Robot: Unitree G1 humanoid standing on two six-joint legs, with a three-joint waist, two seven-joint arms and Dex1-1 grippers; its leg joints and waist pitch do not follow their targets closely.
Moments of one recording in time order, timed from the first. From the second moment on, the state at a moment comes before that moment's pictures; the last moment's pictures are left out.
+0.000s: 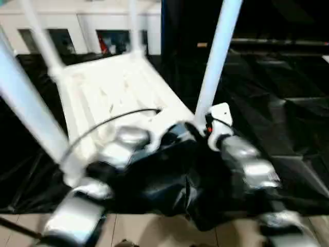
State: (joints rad) left arm -0.70 0.21 -0.24 0.71 0.06 0.16 -0.98; right arm -0.47 -0.24 0.10 0.33 0.08 0.30 0.52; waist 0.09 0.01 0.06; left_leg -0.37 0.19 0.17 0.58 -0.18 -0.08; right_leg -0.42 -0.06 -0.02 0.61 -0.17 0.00
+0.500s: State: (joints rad) left arm -0.62 0.31 -0.25 0.58 0.02 0.18 -1.18; right arm -0.39 -0.41 0.20 0.17 0.13 0.37 0.86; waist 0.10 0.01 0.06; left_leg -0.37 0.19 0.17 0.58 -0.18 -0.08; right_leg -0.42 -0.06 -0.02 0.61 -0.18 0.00
